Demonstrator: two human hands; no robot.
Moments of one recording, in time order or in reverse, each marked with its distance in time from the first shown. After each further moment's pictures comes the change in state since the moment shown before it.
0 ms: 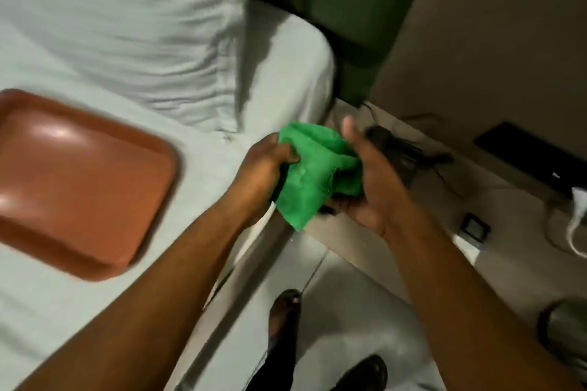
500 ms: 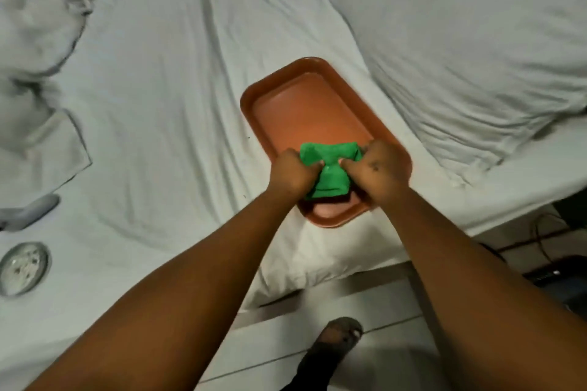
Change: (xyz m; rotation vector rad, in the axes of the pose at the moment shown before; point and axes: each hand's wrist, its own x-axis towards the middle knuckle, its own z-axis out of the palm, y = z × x) left_hand -0.129 -0.006 -0.262 0.669 0.982 -0.173; right_hand 0.103 0.114 0.273 -1.556 -0.051 -0.365
